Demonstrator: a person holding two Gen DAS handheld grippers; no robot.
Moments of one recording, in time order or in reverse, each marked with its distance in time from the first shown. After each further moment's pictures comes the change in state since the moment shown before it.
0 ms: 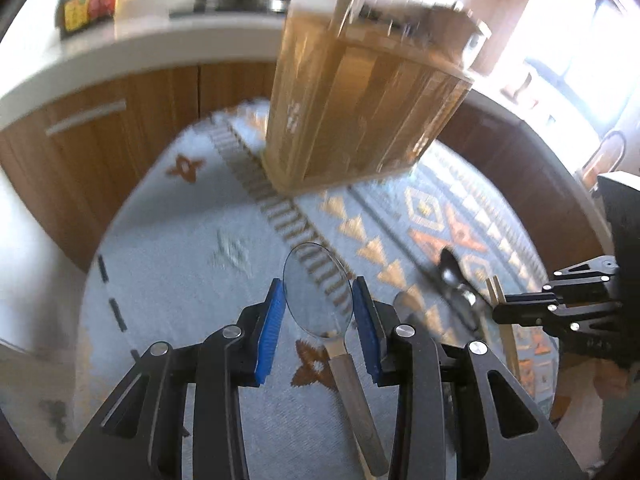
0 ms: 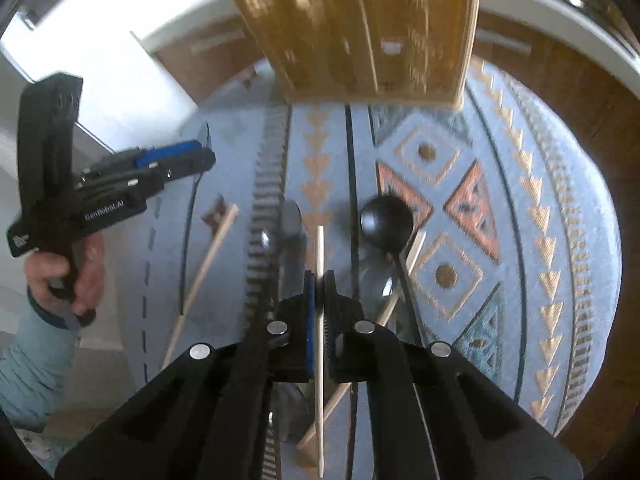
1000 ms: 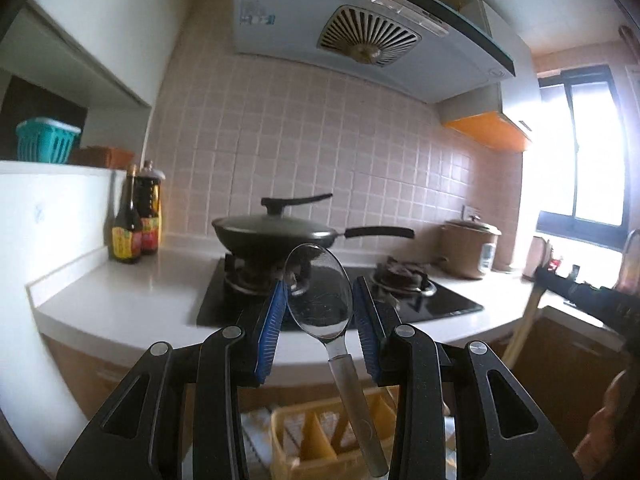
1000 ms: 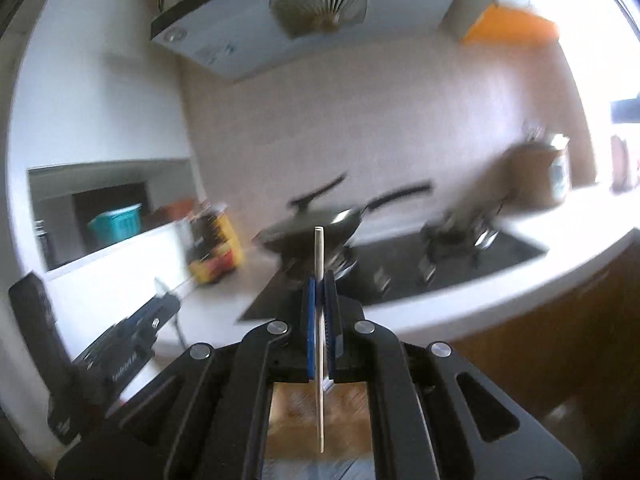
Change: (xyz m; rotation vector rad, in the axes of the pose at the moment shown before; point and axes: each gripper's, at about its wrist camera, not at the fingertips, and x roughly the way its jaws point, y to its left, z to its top) left arm -0.094 -0.084 0.144 0.050 -0.825 0.207; right arm -0.197 -0.043 0.113 0.115 -1.048 -0.145
